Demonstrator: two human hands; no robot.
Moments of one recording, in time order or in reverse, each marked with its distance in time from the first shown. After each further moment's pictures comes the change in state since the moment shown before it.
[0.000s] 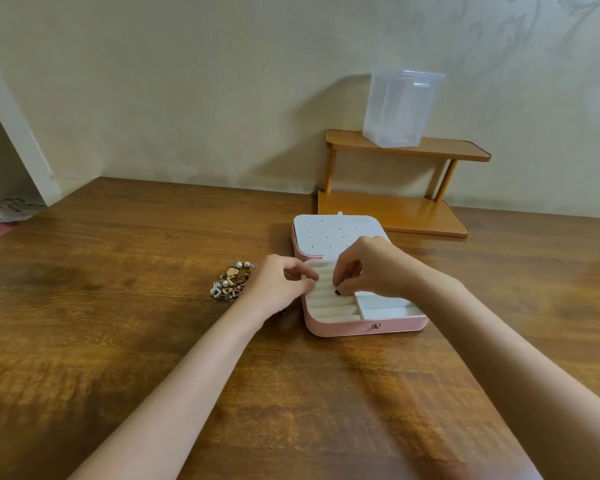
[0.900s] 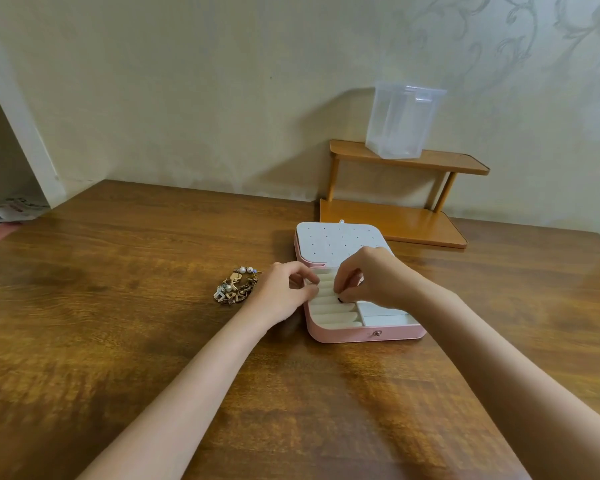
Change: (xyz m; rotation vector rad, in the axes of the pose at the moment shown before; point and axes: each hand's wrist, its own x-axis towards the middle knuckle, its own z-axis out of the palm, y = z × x) left_hand -0.002 -0.002 0.002 0.006 -0.006 0.023; right_hand -0.002 -0.004 0.004 0.001 0.022 0.023
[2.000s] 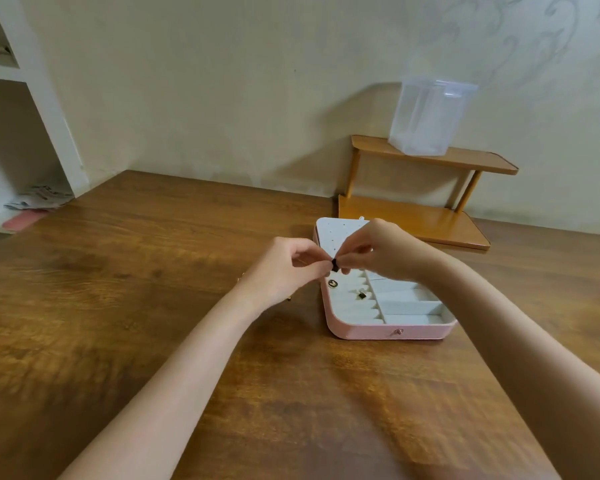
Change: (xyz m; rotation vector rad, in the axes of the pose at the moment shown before) left_hand -0.015 0.013 -0.037 -0.100 -0.017 0.112; right_hand 0.019 -0.023 -0.014 0.069 0.007 -0.055
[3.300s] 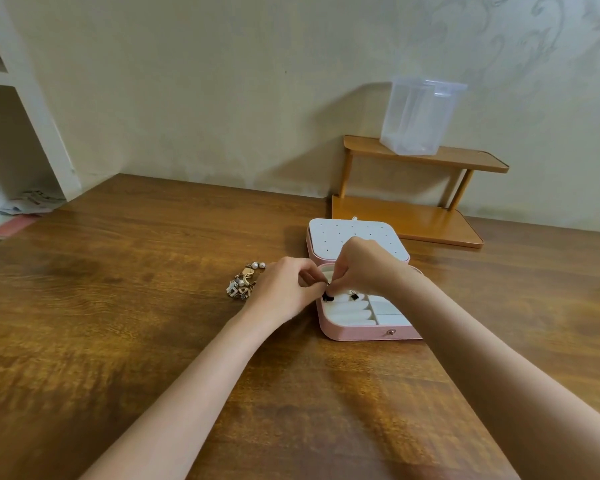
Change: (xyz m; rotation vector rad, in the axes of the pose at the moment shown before) left_hand 0.009 -0.017 0.026 0.302 0.029 -0.037; right_hand 0.010 0.001 0.026 -0.085 -0.026 0.232
